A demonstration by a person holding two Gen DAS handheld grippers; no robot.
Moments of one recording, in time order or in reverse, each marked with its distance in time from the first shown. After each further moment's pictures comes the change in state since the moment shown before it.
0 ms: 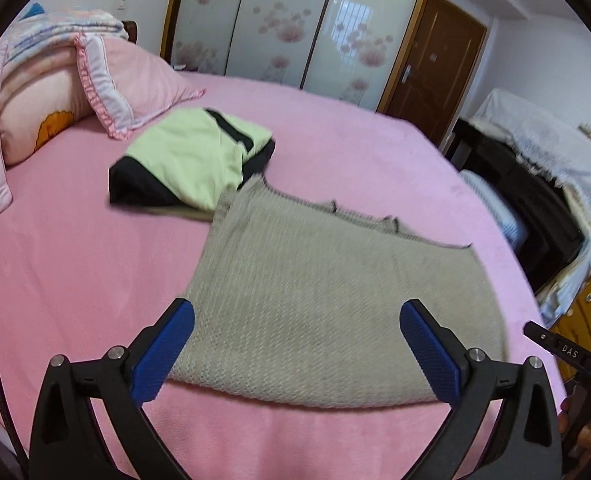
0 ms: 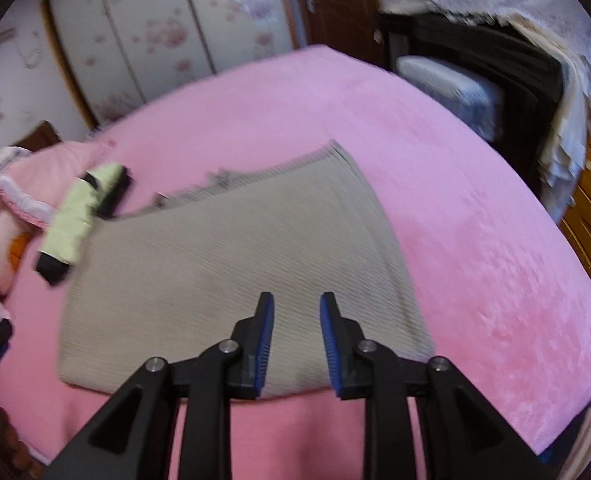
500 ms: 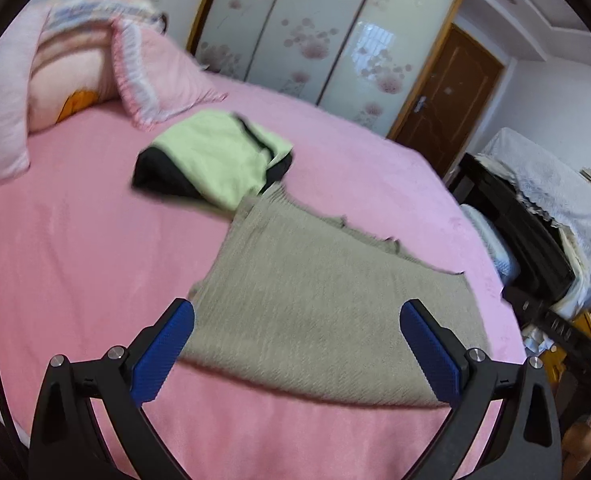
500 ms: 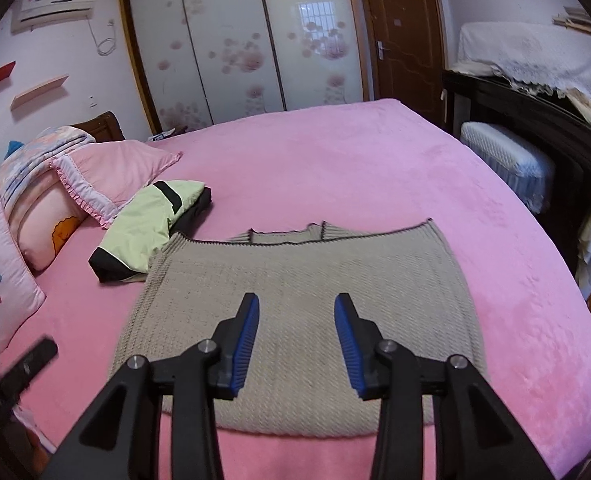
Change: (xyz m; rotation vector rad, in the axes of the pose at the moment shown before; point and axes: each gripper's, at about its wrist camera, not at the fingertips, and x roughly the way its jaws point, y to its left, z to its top) left arm -0.021 0.037 -0.023 -0.142 -0.036 -0.006; right arm -0.024 0.098 0.011 -0.179 -0.143 0.112
